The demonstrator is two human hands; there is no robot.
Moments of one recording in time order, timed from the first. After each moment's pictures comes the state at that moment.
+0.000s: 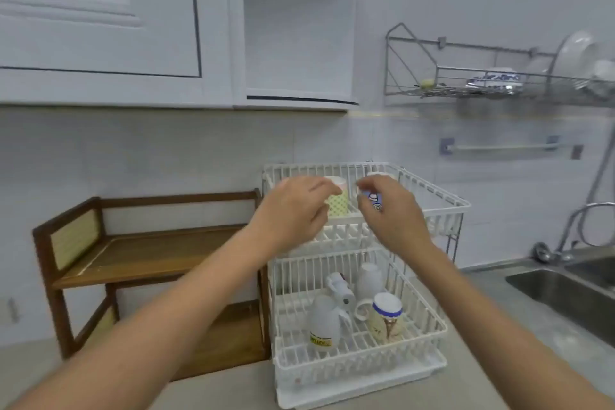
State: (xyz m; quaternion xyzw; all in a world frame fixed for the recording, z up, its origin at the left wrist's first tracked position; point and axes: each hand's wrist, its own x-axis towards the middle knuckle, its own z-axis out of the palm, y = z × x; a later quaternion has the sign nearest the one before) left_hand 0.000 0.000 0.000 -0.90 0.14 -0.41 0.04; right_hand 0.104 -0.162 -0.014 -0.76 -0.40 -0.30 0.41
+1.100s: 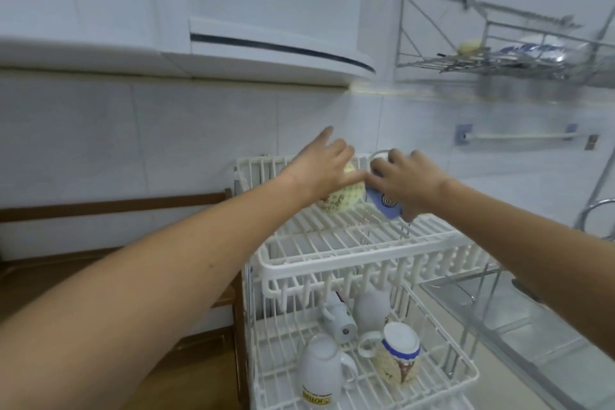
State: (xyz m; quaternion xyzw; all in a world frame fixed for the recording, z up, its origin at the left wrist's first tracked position) left_hand 0.187 0.058 0.029 -0.86 0.11 -0.21 0.46; right_hand 0.282 -0.106 0.018 -0.79 -0.36 -0.31 -0.39
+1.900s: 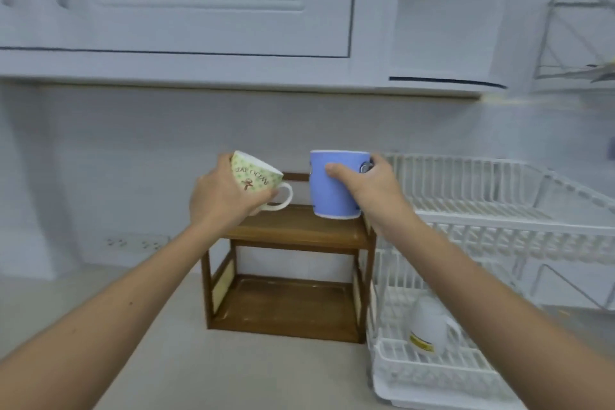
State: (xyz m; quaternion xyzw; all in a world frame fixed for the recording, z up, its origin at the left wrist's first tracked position) left_hand -0.158 0.181 -0.026 -0.79 -0.39 -0.45 -0.12; right_hand 0.007 0.022 -0.005 -0.61 -0.37 0.10 0.69
